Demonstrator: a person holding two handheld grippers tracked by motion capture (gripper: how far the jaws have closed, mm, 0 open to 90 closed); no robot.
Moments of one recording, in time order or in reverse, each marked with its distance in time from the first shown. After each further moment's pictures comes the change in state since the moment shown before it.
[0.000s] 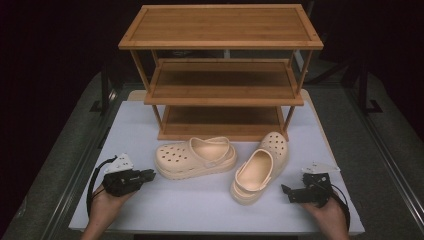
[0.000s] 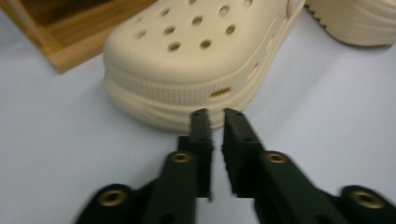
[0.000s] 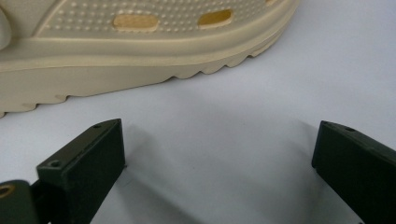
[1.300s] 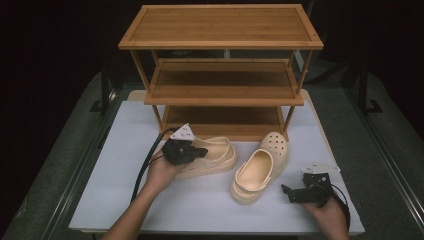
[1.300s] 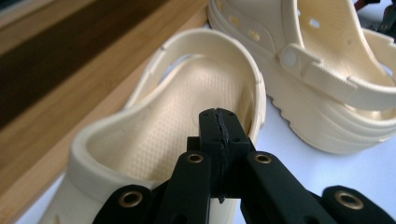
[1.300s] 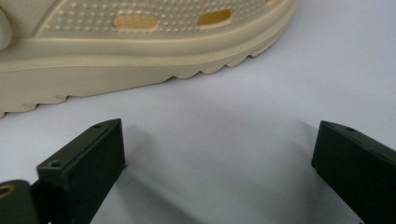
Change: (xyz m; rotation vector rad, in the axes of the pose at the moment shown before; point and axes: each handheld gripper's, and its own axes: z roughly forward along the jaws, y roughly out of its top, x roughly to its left) left arm -0.035 0.115 0.108 0.041 -0.176 0.130; right arm 0.000 0.000 0.000 -0.001 0.001 0.003
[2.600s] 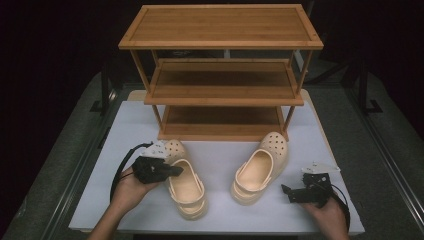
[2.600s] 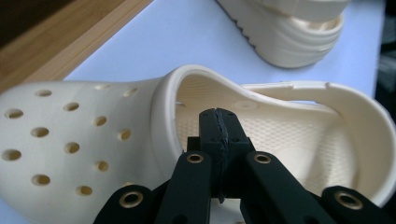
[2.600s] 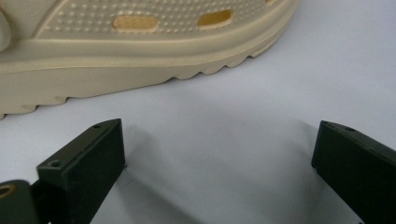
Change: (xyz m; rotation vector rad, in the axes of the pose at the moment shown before) left arm -0.013 -0.048 -0.070 0.072 -0.043 -0.024; right arm 0.000 0.000 0.000 0.002 -0.001 -0.001
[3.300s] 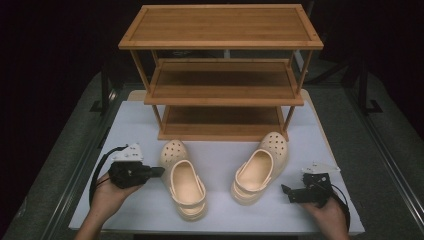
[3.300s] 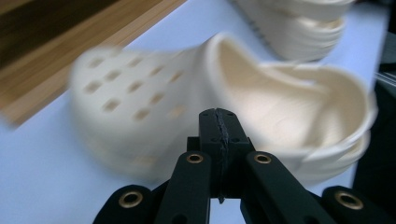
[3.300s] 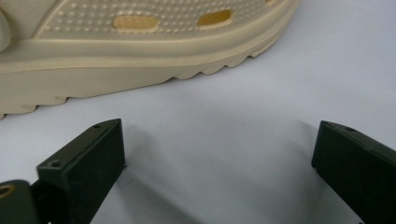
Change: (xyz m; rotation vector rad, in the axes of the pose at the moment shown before) left arm 0.009 -0.035 -0.047 -0.049 0.110 -0.058; right arm 0.000 0.000 0.000 -0.001 0.001 0.001
